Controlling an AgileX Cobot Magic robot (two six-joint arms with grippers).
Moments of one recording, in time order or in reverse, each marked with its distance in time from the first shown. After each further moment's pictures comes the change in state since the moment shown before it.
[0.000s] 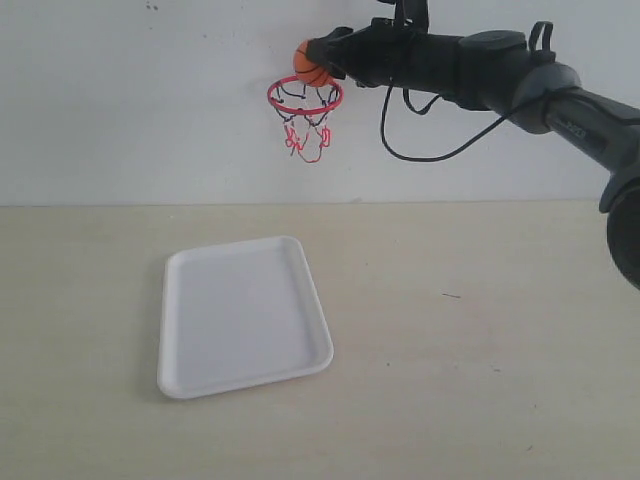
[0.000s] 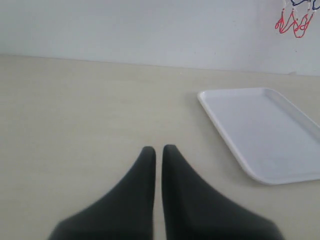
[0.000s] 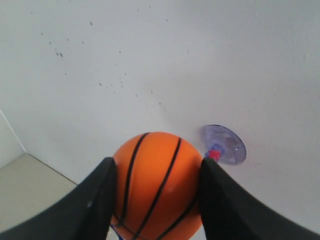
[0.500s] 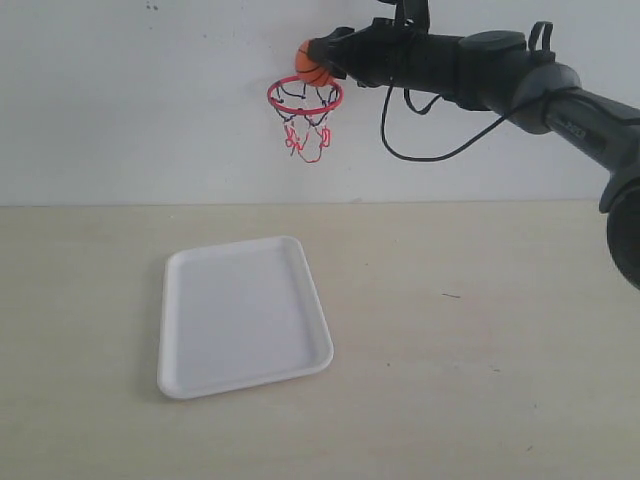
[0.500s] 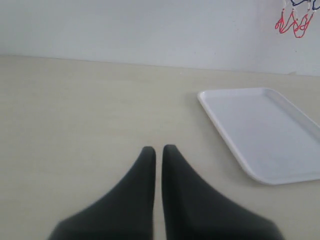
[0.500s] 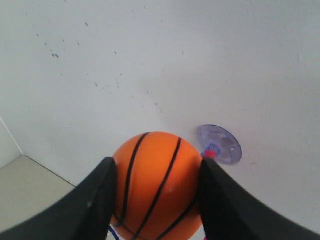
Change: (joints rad) left arm 0.000 0.000 0.000 0.000 0.000 0.000; right arm 0.000 0.000 0.000 -0.002 -0.012 0.011
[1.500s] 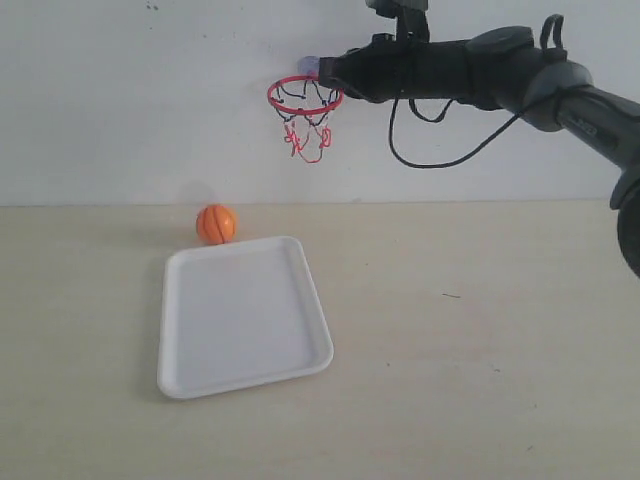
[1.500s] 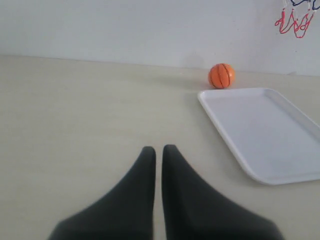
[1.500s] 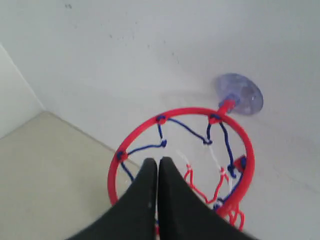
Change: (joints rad) left arm 0.000 0.000 0.000 0.000 0.000 0.000; right arm -0.036 -0.004 0.000 -0.177 0.187 0.153
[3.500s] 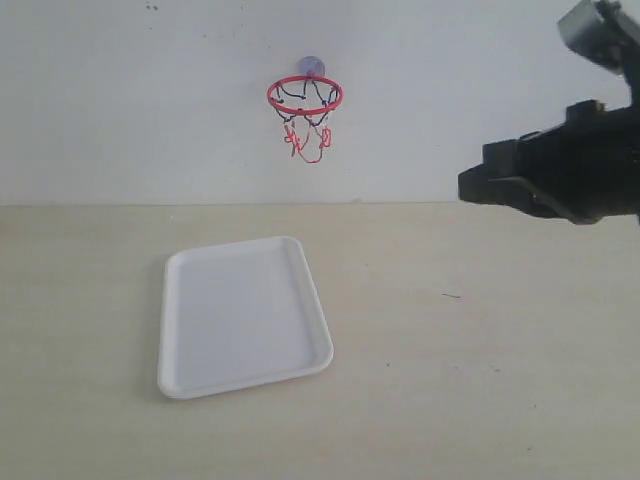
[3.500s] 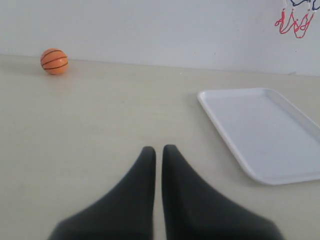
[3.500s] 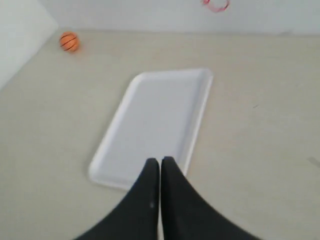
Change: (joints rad) left arm 0.000 0.000 0.000 0.000 0.000 0.000; right arm -0.075 -1.239 1.563 0.004 -0.113 -0.082
